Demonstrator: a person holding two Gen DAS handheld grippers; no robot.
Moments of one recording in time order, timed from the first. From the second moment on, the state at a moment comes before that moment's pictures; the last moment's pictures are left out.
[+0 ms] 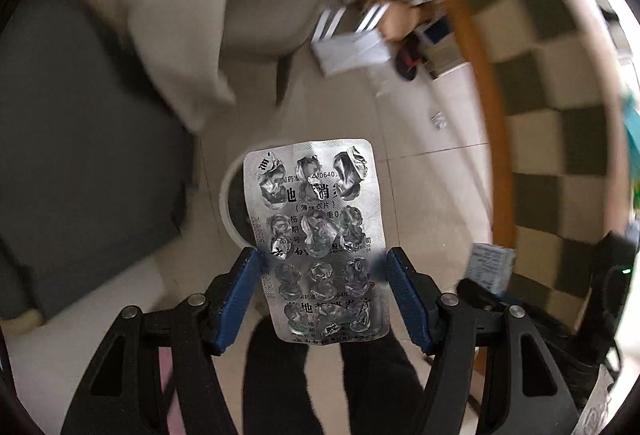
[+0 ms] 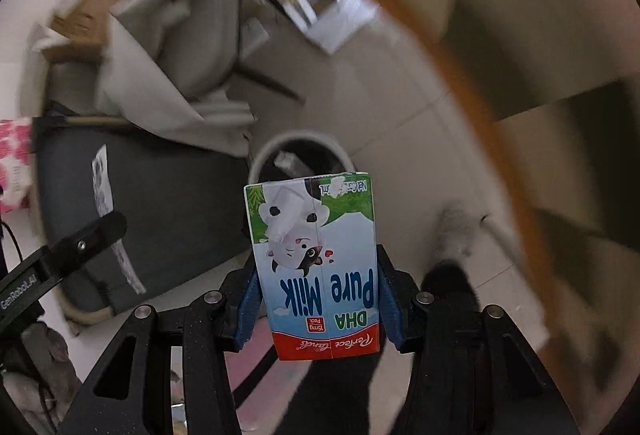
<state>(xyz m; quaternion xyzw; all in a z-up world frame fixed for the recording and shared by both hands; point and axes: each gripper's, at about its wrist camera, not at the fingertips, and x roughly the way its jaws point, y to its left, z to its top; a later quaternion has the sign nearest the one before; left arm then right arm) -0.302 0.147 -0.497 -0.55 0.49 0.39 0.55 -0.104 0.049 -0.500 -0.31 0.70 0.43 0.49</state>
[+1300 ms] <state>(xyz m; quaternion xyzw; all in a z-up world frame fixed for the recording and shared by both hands) -0.357 0.116 -0.566 -0.50 0.53 0.49 0.48 -0.174 0.087 -0.596 -0.48 0.58 0.43 0.50</state>
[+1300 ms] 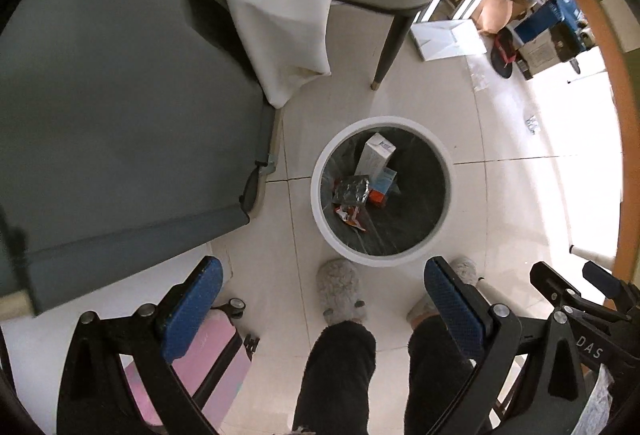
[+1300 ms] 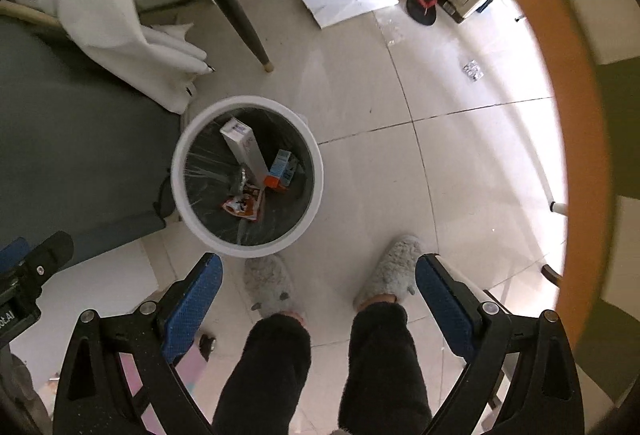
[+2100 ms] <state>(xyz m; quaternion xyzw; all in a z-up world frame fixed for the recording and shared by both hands) -0.283 0.078 -0.278 -0.37 0.50 0.52 0.59 -0.108 0.045 -0.283 -0.30 0.60 0.49 0.55</state>
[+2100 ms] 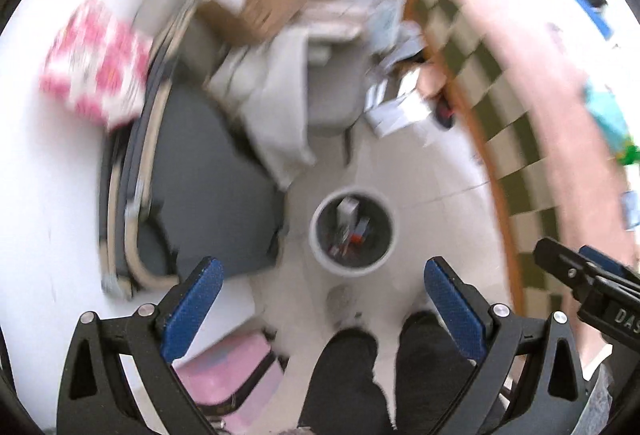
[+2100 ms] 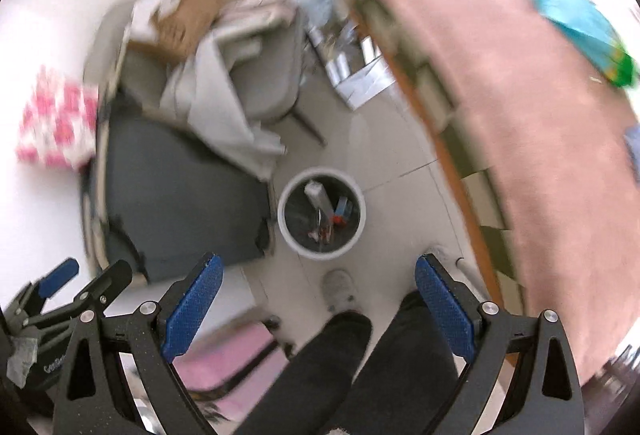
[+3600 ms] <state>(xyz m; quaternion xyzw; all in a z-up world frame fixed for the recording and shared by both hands) 0.268 0.026 -0.385 -0.22 0.70 0.15 0.67 0.381 -0.147 -0.380 -0.16 0.70 0.13 0.68</state>
